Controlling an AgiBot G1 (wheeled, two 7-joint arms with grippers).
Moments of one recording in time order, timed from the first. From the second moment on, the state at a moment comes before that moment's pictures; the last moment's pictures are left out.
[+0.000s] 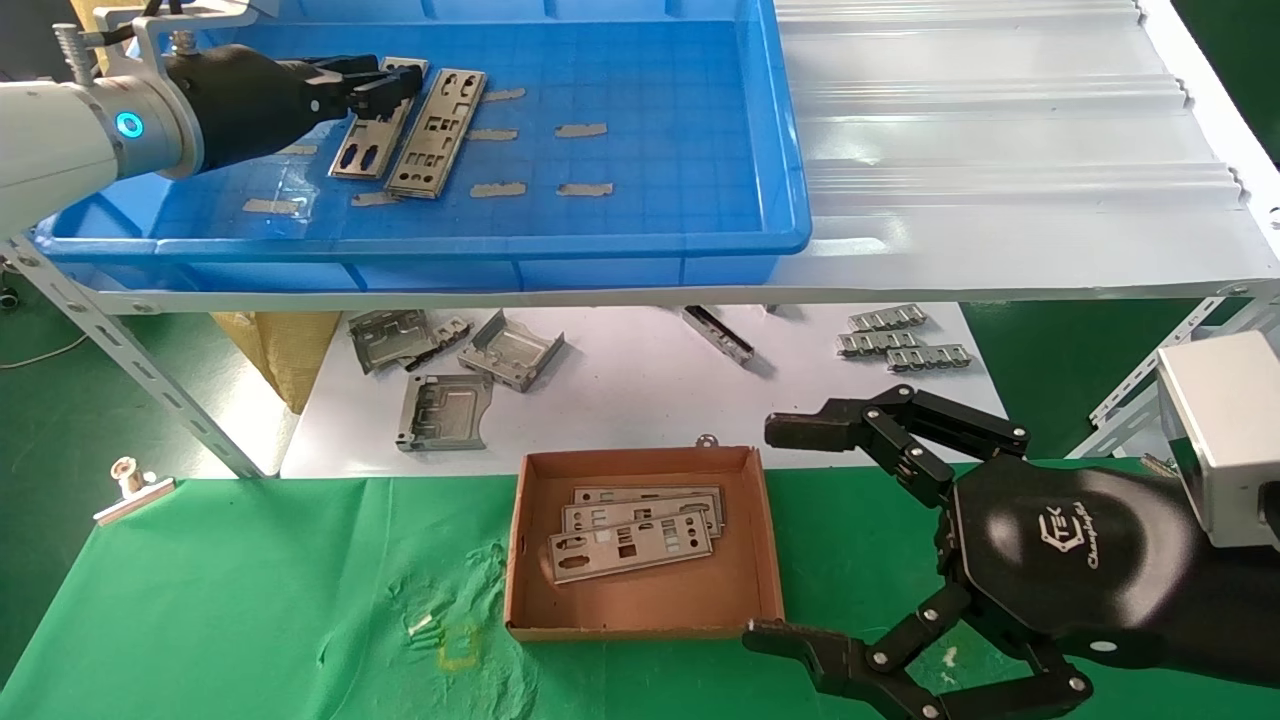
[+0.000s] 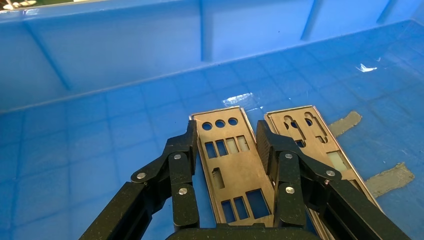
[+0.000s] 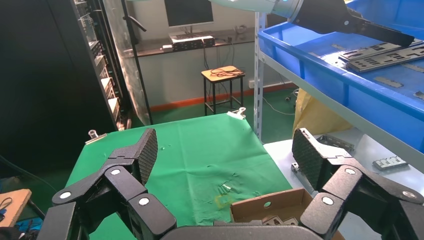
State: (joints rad) left arm -1.96 1.23 0.53 0.00 1.29 0.73 -0.11; right arm 1.10 -0.56 -0.39 1.25 -0.64 -1.45 0.12
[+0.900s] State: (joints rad) left arm -2.00 1.19 0.48 -0.05 1.22 0.92 -0.06; right arm 1.10 -0.56 -0.39 1.25 -0.64 -1.45 0.12
